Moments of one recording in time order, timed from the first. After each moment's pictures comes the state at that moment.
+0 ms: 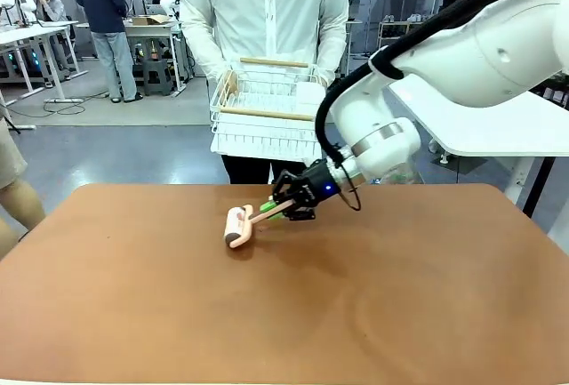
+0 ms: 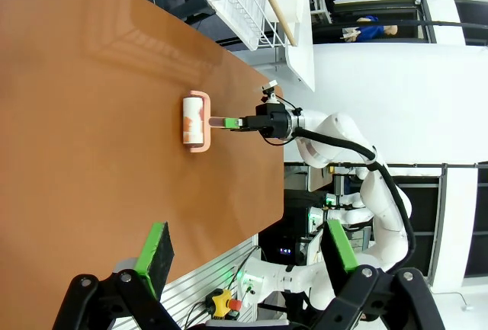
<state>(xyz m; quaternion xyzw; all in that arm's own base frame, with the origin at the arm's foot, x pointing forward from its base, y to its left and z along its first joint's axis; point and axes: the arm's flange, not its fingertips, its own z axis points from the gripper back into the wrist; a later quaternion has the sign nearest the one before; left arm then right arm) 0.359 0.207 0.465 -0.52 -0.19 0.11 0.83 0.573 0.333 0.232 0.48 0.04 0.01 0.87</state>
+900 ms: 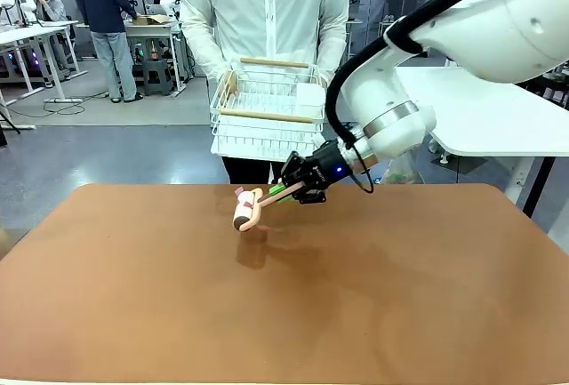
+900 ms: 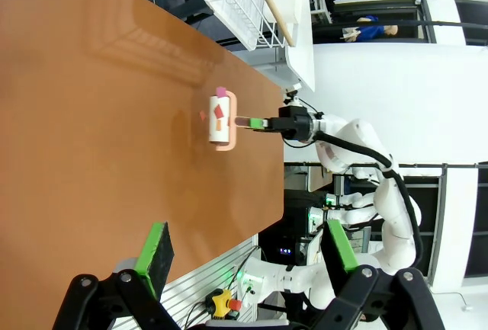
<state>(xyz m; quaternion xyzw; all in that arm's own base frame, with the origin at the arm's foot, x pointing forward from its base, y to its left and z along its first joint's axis) 0.359 0.207 0.465 -0.52 -0.19 0.11 0.83 0.569 0.284 0.291 0.49 0.02 0.01 0.87</state>
